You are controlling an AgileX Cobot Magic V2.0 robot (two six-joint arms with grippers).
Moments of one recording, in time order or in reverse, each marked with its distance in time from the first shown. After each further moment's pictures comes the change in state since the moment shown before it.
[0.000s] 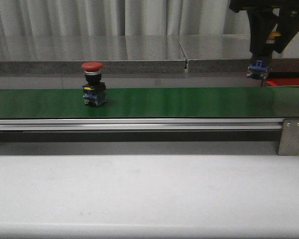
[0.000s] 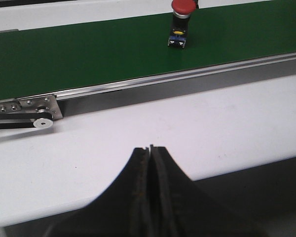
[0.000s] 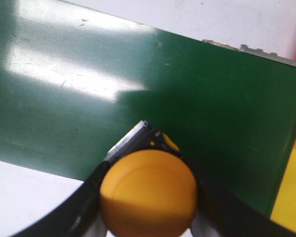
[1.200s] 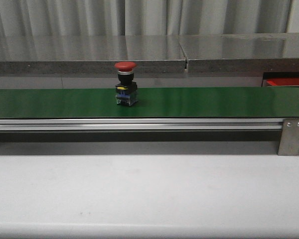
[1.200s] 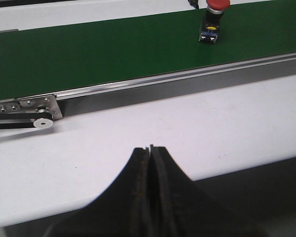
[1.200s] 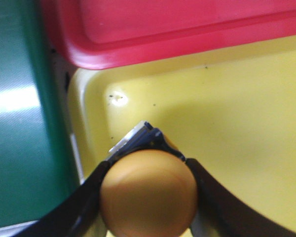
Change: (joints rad) left arm 0.000 0.000 0.000 0.000 0.000 0.000; right arm -0.420 -0.017 0.282 -0.039 -0.205 0.048
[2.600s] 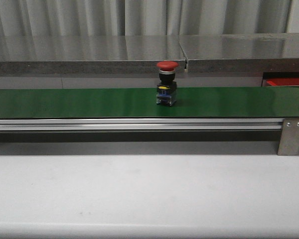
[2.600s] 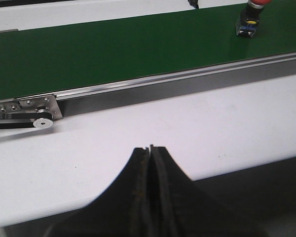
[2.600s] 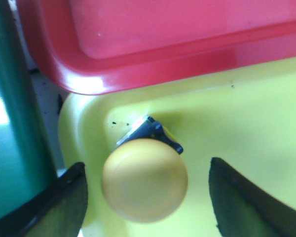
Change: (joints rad) left arm 0.000 0.000 0.000 0.000 0.000 0.000; right arm -0.002 0.087 0.029 0.021 -0.133 0.007
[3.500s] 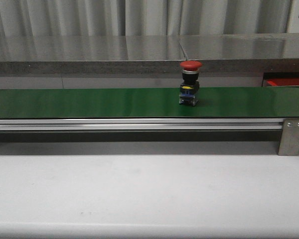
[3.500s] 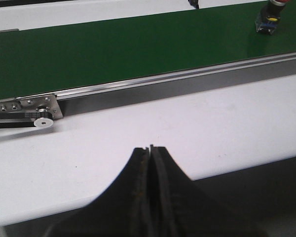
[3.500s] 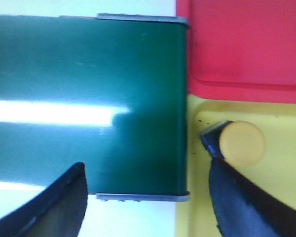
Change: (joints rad) left arm 0.000 0.000 0.000 0.000 0.000 0.000; right arm 0.210 -0.239 0.001 0.011 0.098 -0.061
